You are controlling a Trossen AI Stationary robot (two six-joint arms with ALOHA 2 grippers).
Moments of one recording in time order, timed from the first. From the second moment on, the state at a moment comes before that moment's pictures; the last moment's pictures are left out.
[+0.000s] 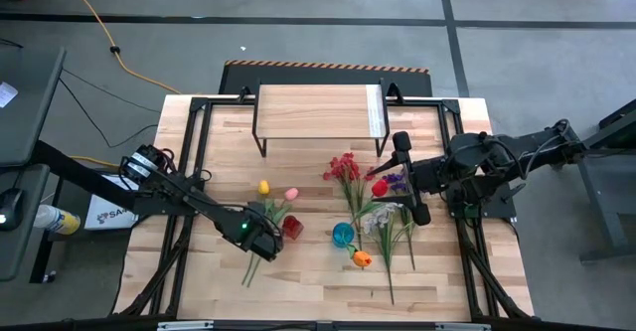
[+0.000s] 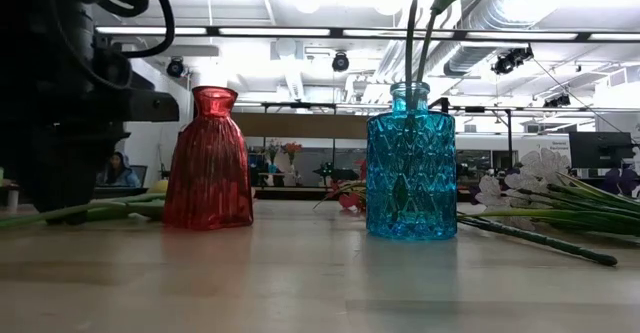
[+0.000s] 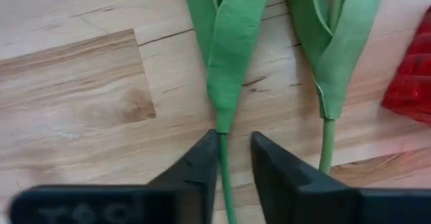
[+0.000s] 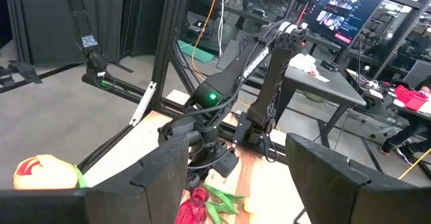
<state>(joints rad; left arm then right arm) -0.54 1.76 0.96 -0.80 -0.17 -1.87 0.28 1.07 1.20 -0.26 0.07 -0.26</state>
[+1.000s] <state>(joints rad) -0.55 1.62 1.17 -1.34 -0.26 -2.05 0.28 1.07 1.20 -0.27 0.07 -0.29</state>
